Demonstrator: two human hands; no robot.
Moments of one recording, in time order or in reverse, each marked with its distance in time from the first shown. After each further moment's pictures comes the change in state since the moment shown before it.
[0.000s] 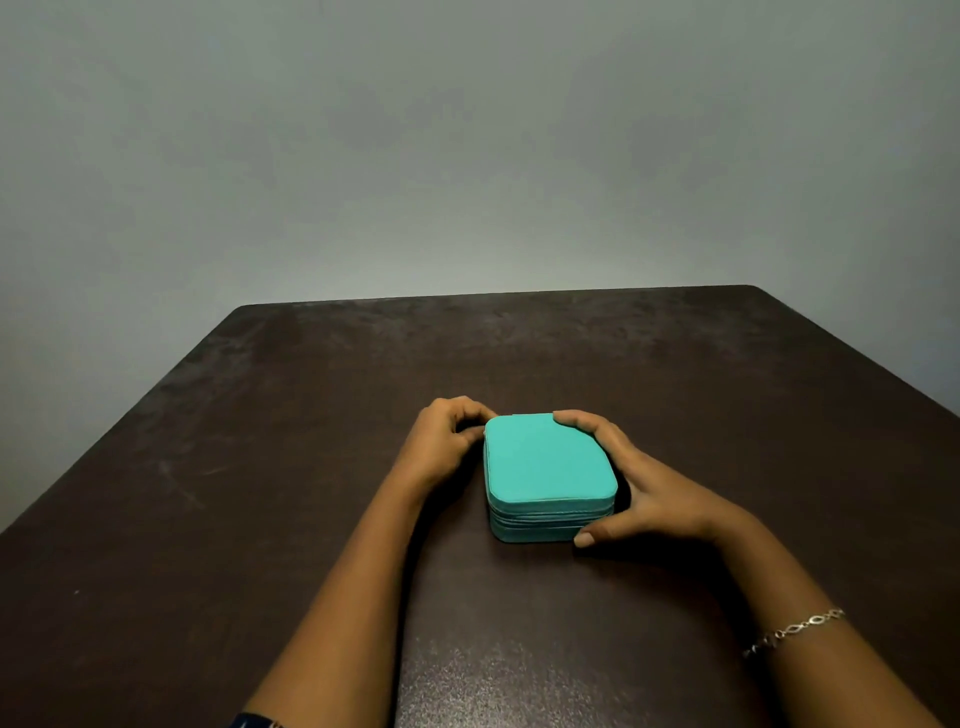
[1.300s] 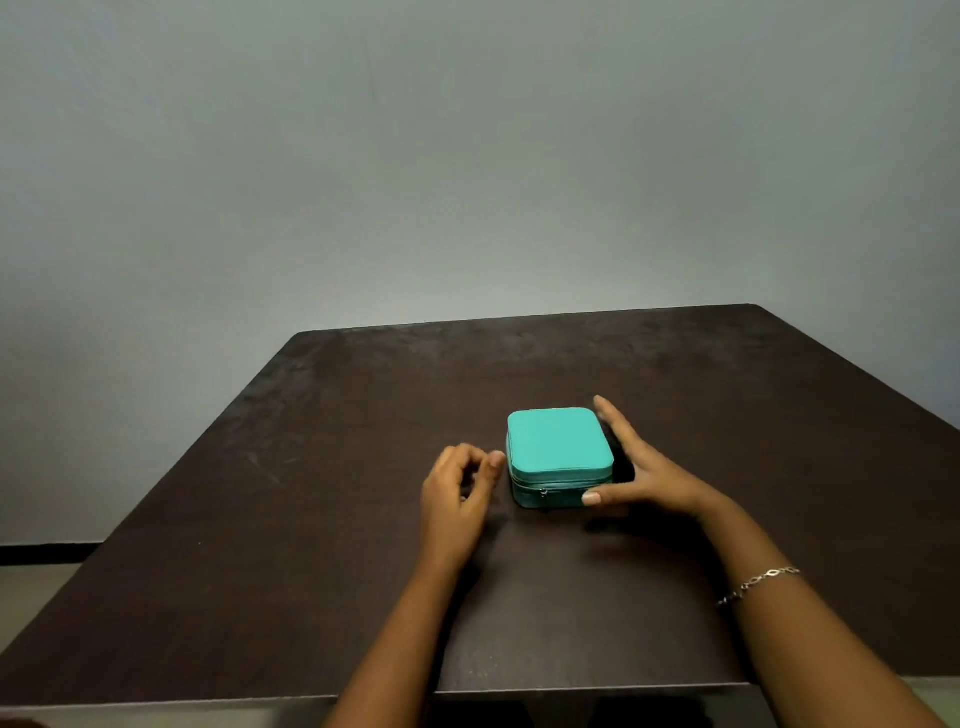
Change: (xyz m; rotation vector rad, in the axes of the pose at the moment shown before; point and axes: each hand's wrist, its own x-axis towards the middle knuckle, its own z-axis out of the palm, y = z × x) left_hand -0.099 0.007 0.015 -0.086 0.402 0.179; right_hand -0.015 -0.009 0.008 0.182 0.110 0.061
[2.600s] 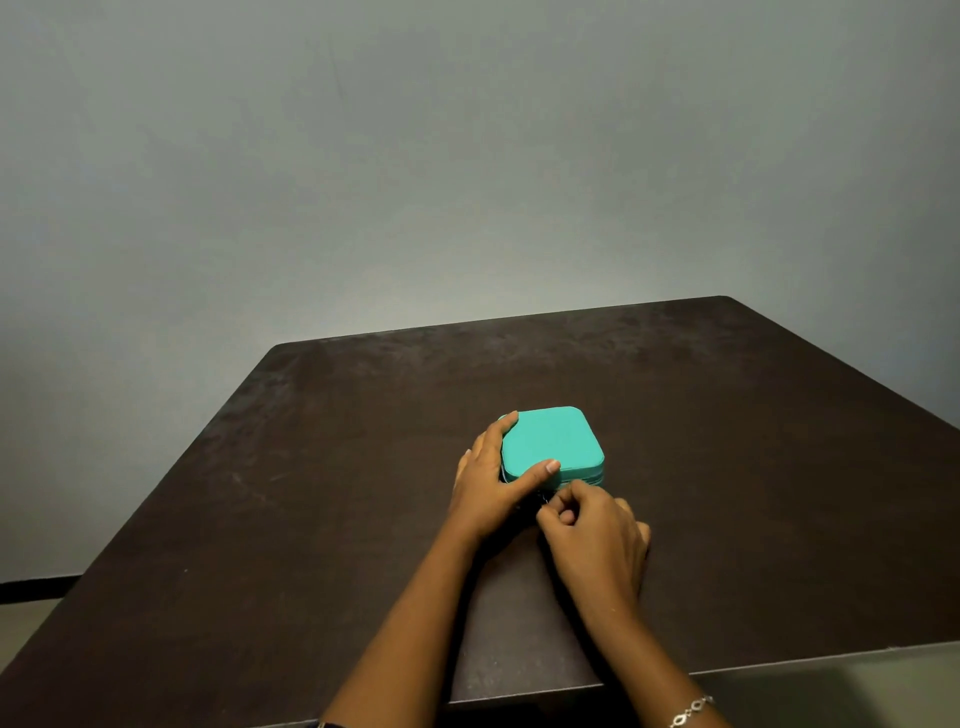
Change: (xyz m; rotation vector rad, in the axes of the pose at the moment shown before) left_hand 0.019 0.007 0.026 0.072 -0.381 -0.179; right_hand -0.034 -0.040 0.112 -0.456 0.827 0.266
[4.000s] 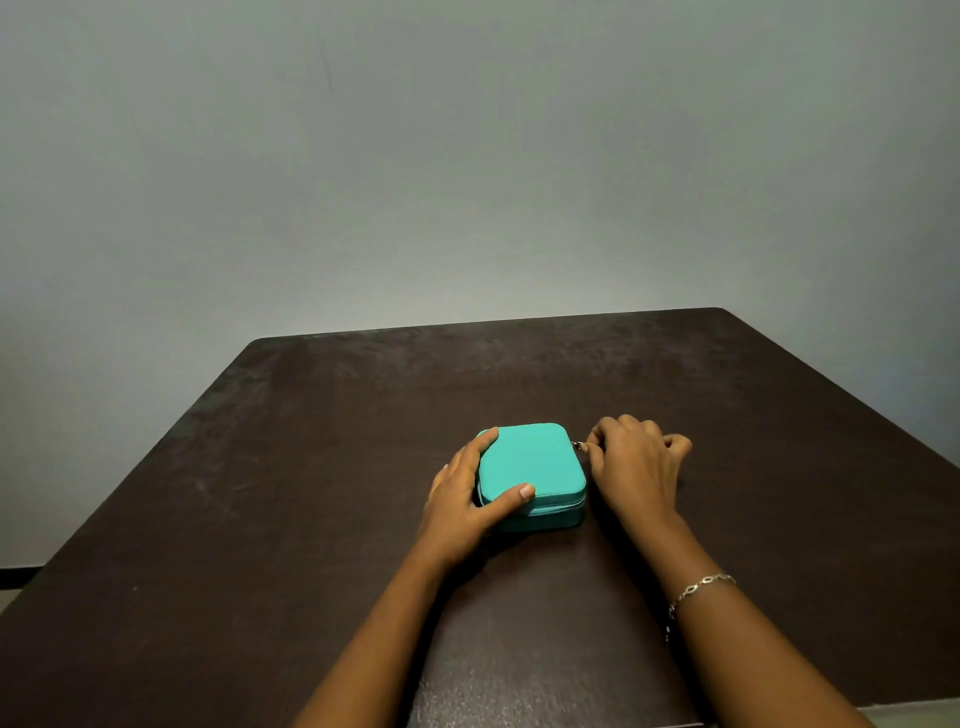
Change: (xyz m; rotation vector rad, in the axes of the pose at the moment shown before) left_hand -0.001 -0.005 -0.003 -0.010 -0.018 -0.008; right_hand 0.111 0.035 -0.018 -0.451 0.073 -0.248
